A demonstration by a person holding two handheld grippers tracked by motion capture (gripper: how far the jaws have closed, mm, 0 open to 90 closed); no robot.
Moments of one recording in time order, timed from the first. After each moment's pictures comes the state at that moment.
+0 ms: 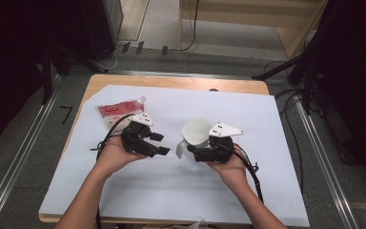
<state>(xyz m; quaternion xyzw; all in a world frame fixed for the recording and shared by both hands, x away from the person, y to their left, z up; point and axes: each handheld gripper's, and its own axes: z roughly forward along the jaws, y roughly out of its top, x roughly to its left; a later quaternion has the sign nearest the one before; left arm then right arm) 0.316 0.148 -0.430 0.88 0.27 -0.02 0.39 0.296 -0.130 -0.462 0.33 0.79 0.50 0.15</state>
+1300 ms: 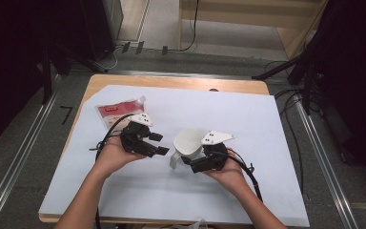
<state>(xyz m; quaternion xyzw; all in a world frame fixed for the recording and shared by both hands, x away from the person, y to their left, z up) 0.316 0.150 -0.430 0.88 0.26 -0.02 0.39 0.291 -0.122 -0.487 0.29 0.83 0.47 0.10</state>
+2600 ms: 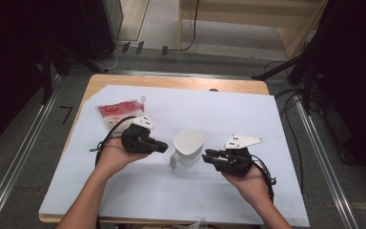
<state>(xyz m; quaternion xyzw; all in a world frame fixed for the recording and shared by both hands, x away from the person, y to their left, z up) 0.312 0.147 -0.432 0.89 0.25 -0.04 0.39 0.258 -0.172 -0.450 0.32 0.82 0.47 0.06</state>
